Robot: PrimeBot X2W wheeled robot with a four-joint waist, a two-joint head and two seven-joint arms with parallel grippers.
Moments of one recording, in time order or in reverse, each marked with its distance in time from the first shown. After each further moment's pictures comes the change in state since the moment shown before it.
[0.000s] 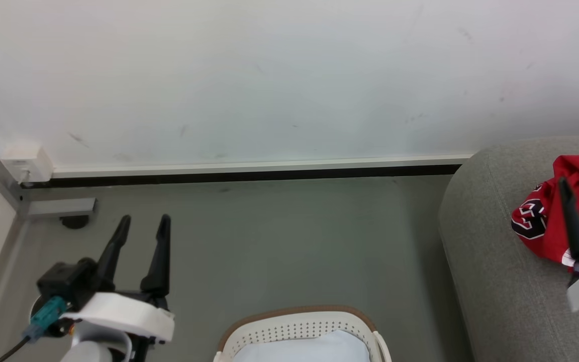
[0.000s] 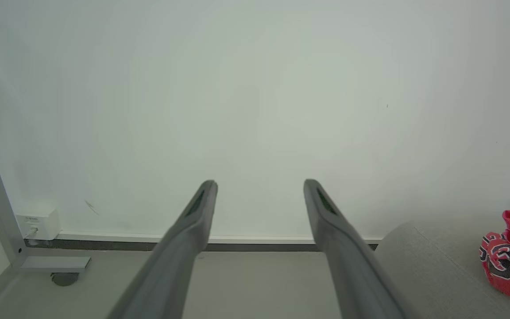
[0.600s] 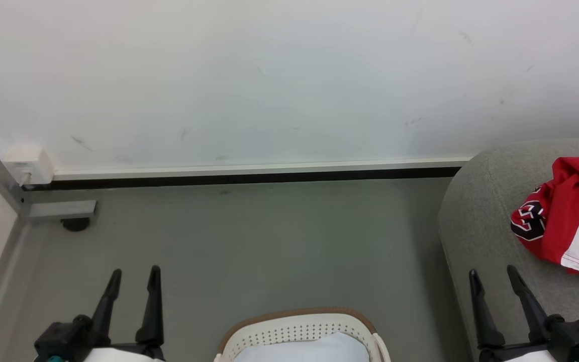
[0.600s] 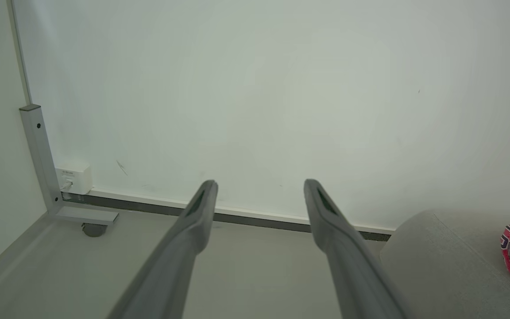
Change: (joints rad) left arm 0.205 -0.210 0.270 0.012 0.214 -0.152 0.000; right arm 0.219 0.287 0.067 0.146 -0.159 0.000 -0.341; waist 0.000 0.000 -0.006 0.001
